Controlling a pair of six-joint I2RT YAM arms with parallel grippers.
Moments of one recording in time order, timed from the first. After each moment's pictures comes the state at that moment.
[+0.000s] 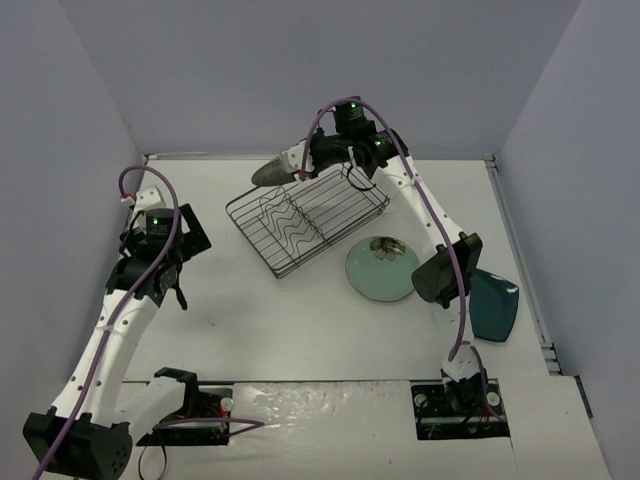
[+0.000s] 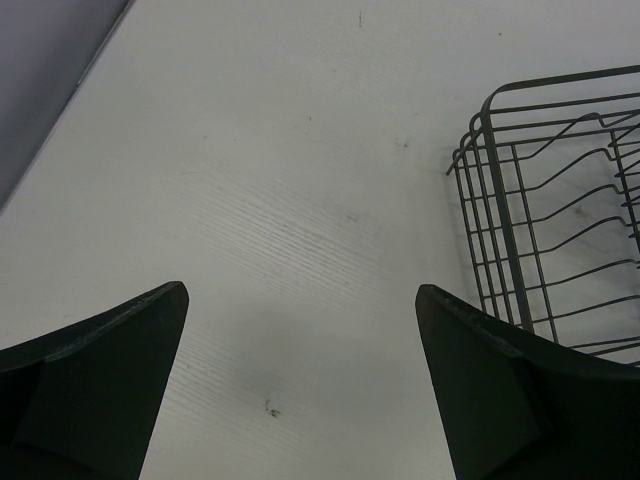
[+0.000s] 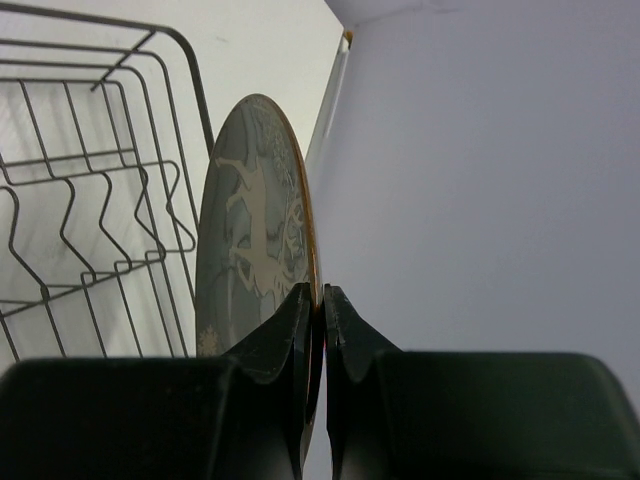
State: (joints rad) left arm -0.17 0.98 1.01 -0.69 -0.43 -0.49; right arm 0.53 2.19 2.42 -0.78 -0.70 -1.47
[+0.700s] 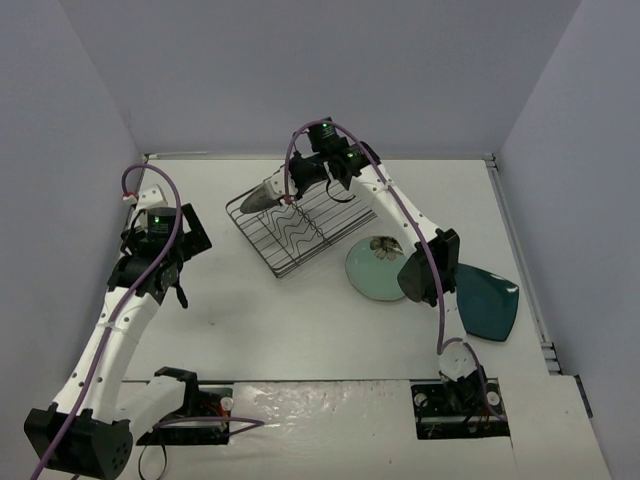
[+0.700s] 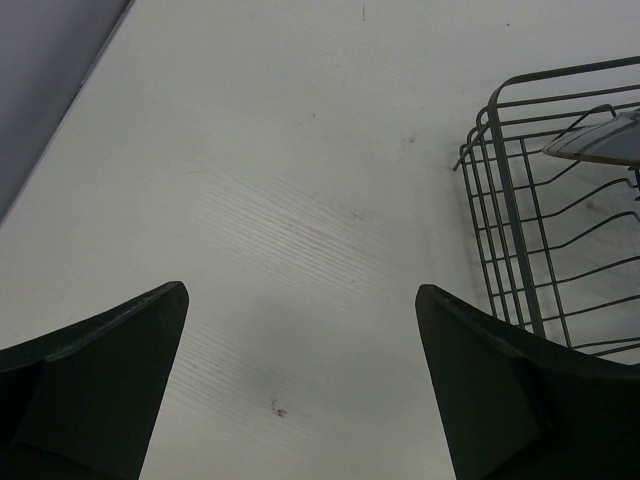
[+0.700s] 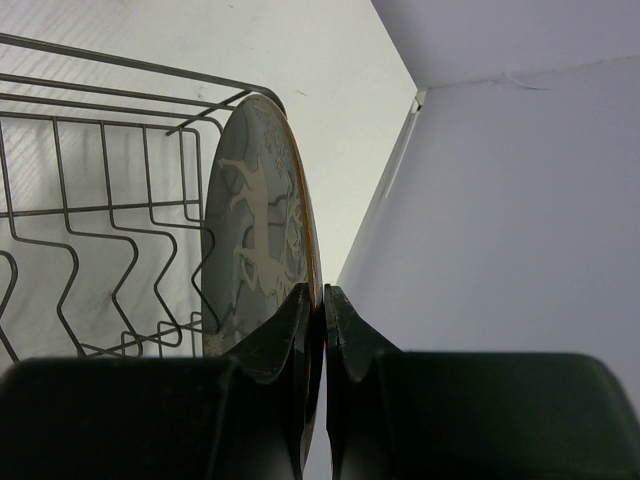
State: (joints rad) left arm -0.17 0.99 1.01 -0.69 -0.43 -0.47; right arm 0.61 2.29 2.40 -0.81 -0.73 -1.58
